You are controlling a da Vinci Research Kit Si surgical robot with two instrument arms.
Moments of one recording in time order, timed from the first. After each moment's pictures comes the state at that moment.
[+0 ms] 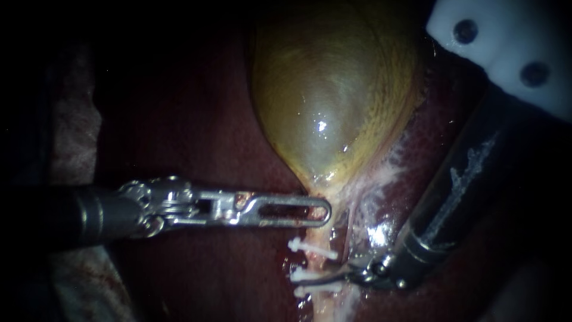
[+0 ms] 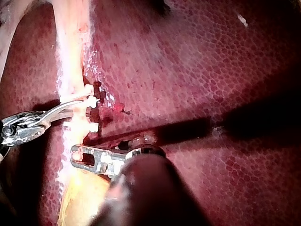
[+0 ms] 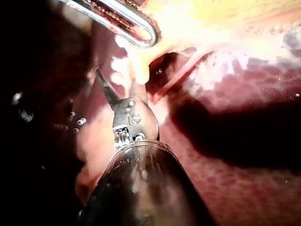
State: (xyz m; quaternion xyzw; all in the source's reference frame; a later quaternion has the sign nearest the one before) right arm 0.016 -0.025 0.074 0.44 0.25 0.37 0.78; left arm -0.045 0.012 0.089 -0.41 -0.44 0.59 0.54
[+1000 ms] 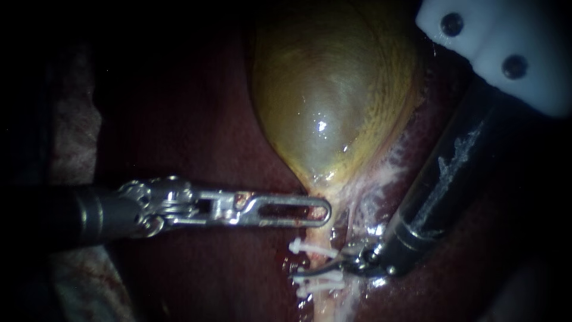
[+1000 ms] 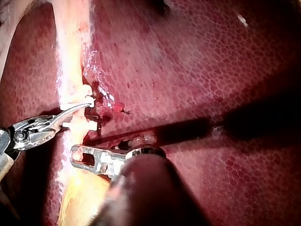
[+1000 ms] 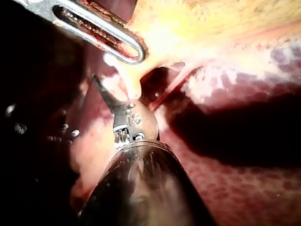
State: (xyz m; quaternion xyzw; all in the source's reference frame) right arm 0.017 -0.024 0.076 0.44 0.26 0.38 0.77; left arm -0.045 0.012 0.089 -0.41 -0.44 0.59 0.54
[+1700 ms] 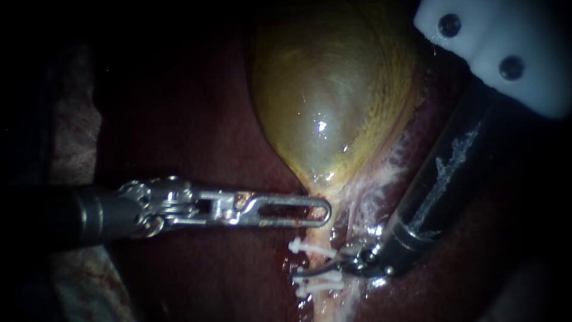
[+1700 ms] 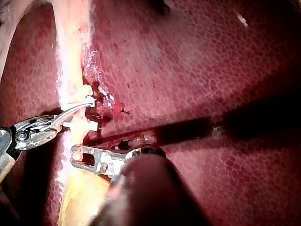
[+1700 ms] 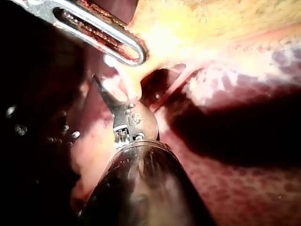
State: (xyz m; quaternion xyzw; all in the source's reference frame) right arm 0.017 -0.024 0.076 0.44 0.26 0.38 0.77; left arm -0.045 0.012 0.089 -0.41 -0.44 0.59 0.54
